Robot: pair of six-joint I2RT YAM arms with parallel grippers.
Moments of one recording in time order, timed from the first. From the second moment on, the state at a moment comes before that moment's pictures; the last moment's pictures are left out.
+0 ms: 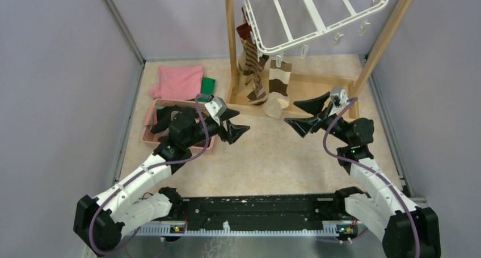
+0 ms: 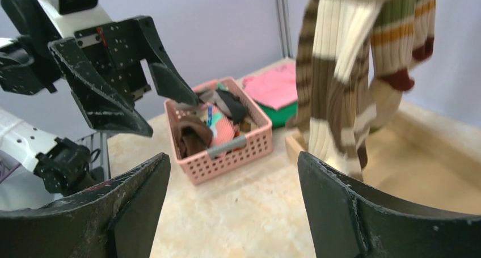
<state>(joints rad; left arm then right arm) -0.62 0.96 0.68 0.31 0.47 -0.10 0.21 0.90 0.48 0.82 -0.82 0.47</state>
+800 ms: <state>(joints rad) -0.62 0.92 0.86 -0.32 0.04 0.18 0.21 0.73 0.22 0.74 -0.73 0.40</state>
